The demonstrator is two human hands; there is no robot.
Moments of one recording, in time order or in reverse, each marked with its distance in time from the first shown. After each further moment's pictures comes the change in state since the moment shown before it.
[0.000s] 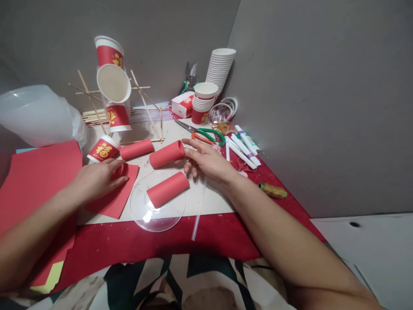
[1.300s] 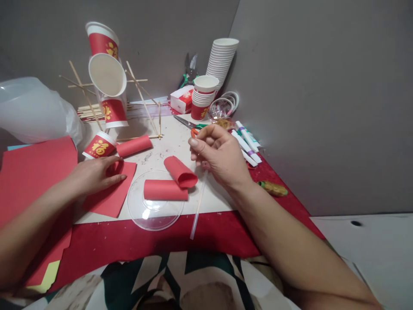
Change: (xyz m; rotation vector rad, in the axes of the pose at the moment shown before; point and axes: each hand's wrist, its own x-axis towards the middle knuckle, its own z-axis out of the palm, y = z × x) left_hand 0.007 -0.010 -0.001 -0.139 -0.073 -0.001; right_hand -0.023 -0.010 0.001 0.107 0.242 -0.388
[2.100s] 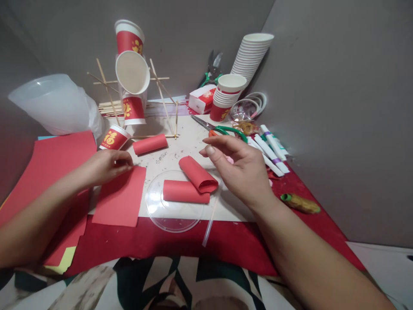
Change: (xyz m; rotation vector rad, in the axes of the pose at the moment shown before) left_hand -0.006 -0.005 -0.017 -0.270 0.042 0.084; right_hand -0.012 0.003 0.002 -0.490 0.012 -0.196
